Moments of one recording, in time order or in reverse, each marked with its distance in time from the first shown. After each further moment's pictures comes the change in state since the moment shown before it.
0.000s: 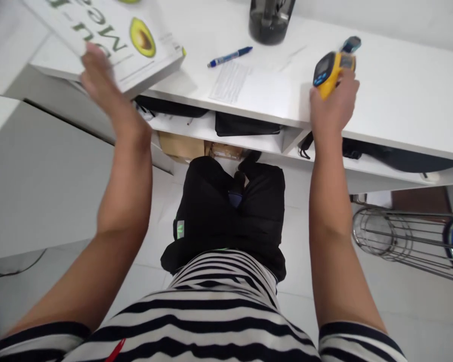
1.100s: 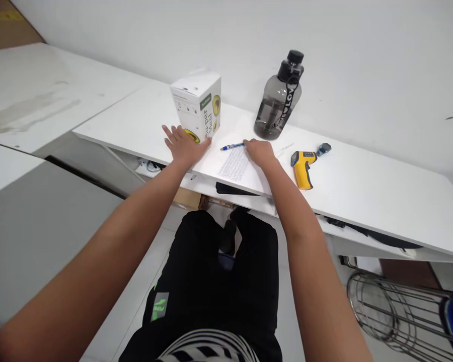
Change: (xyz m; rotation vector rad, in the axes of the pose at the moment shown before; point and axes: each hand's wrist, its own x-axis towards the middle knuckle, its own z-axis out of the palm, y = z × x) left_hand 0.060 -0.027 0.100 0.889 -0.291 0.043; right_hand 0.092 -0.140 0.121 -0.494 -0.445 -0.755
